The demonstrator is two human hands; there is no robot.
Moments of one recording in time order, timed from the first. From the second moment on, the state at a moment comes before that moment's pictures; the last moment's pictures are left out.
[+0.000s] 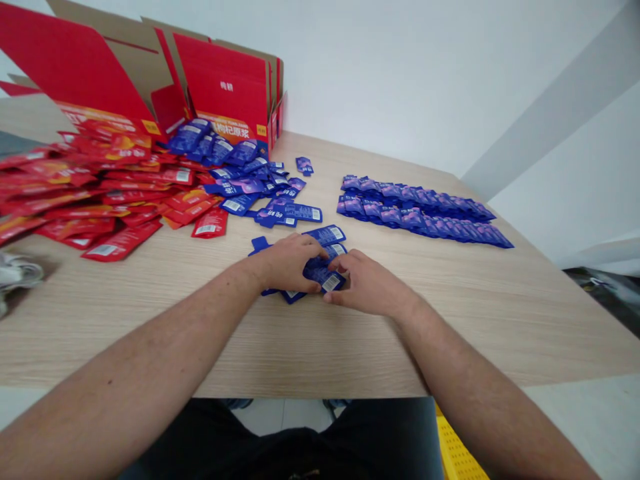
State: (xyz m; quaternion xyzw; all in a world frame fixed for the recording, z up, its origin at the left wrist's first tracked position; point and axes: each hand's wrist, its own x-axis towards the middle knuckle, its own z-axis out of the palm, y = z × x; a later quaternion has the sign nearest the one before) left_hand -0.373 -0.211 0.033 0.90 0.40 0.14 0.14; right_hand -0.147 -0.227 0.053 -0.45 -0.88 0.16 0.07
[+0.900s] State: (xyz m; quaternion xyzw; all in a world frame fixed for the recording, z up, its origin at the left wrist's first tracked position) left_hand -0.375 -0.208 0.036 0.87 0.46 0.13 0.11; right_hand -0.079 -0.202 0.068 -0.48 -0.85 0.08 0.21
